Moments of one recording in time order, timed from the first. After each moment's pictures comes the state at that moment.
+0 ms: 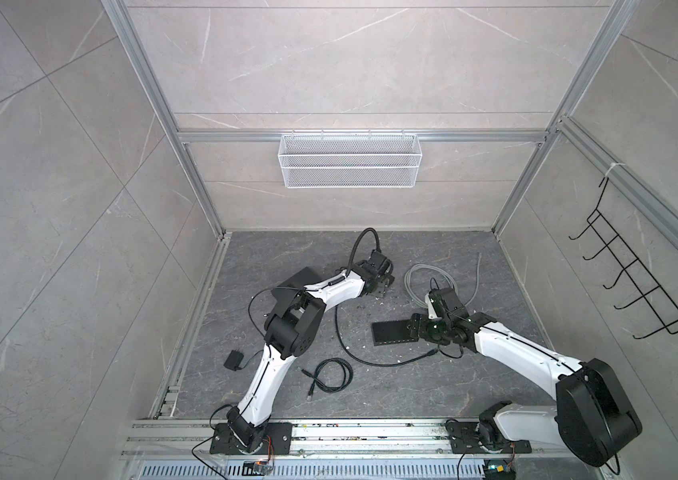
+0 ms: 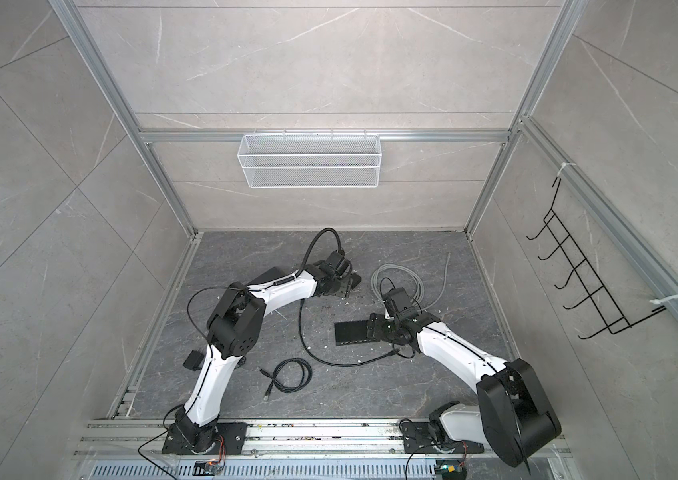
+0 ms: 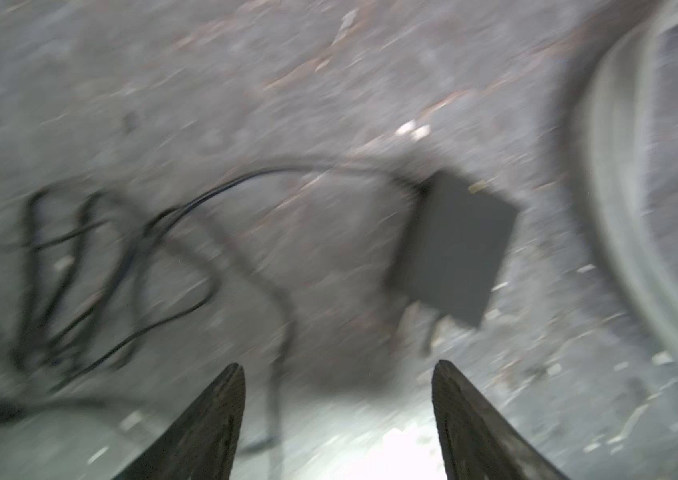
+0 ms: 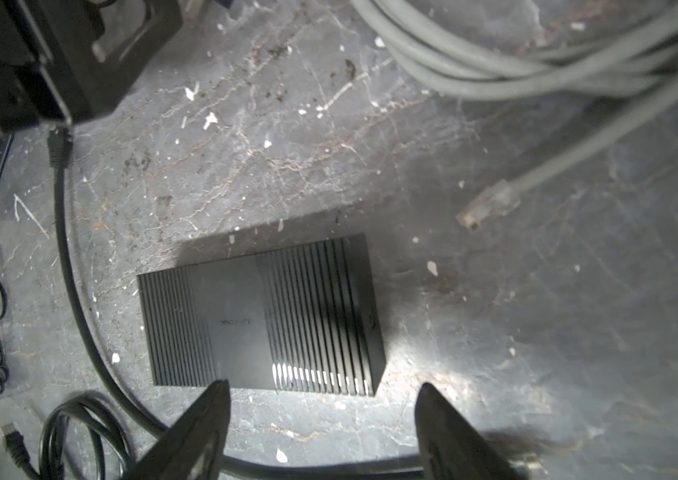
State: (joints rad) left arm -0.72 2.25 1.75 -0.53 -0.21 -0.35; right arm 0.43 1.32 0.71 -0.42 -0.12 0.58
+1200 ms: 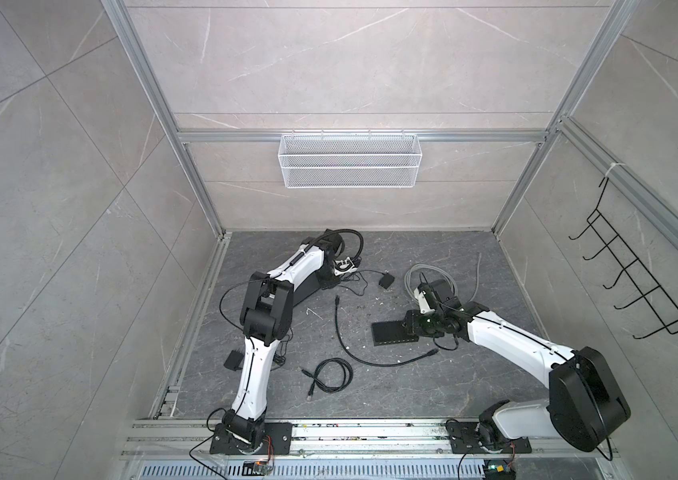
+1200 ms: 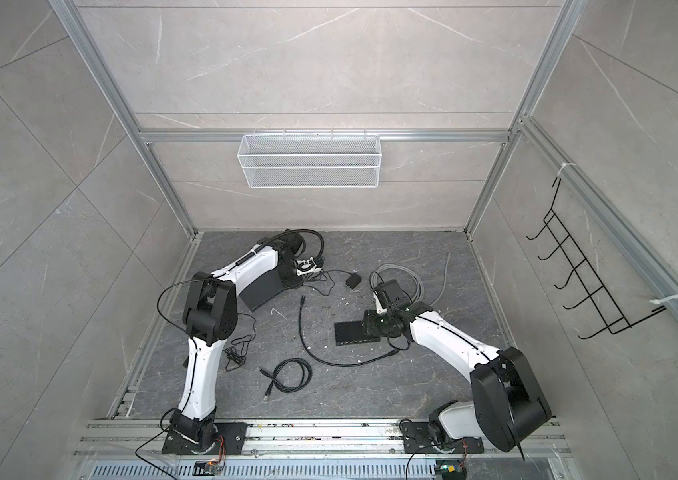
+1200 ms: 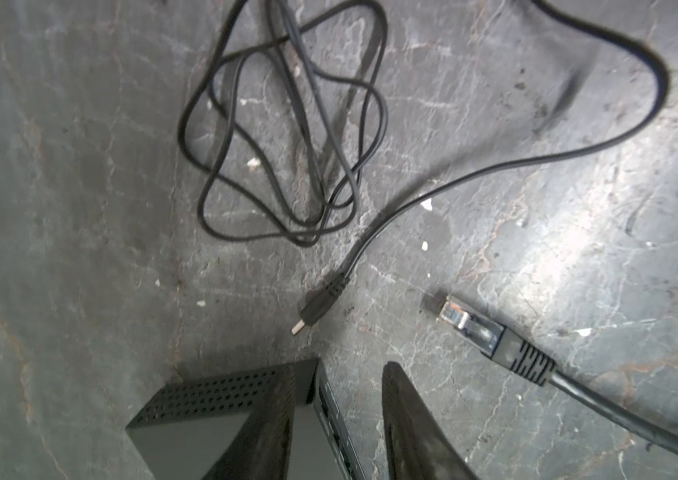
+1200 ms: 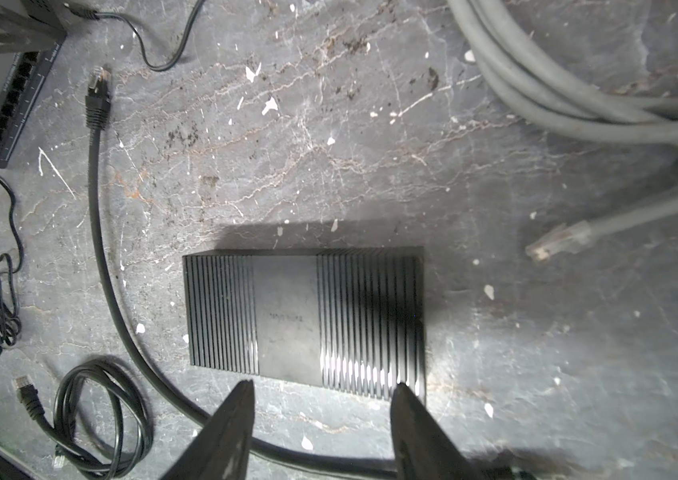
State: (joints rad) left arm -0.44 2.28 1.93 -0.96 0.00 0.84; right arm 0.47 1.39 0.83 -0.51 -0.16 0.50
